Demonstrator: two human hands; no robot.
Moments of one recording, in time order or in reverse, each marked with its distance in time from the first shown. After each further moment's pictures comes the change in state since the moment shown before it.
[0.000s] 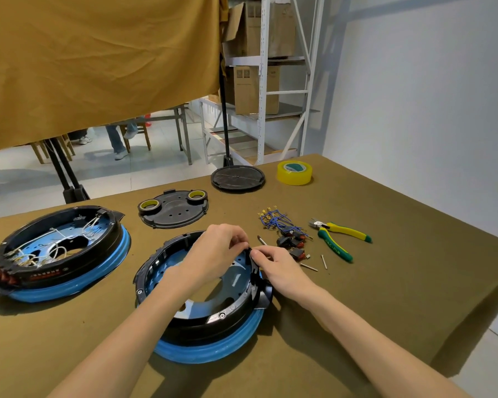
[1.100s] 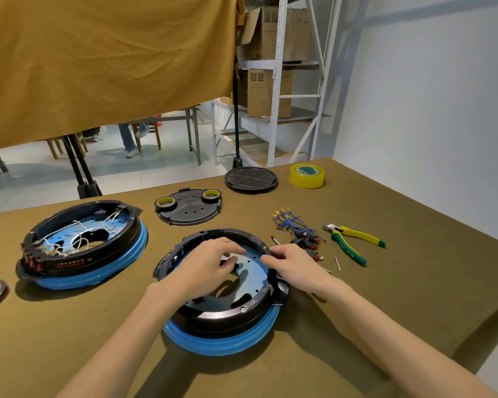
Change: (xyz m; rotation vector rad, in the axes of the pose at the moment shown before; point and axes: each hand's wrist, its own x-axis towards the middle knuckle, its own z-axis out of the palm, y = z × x) left_hand -0.047 -0.033 -0.021 -0.034 -0.087 0.031; right_hand 0.009 -0.007 -0.005 -0.160 -0.141 0.035
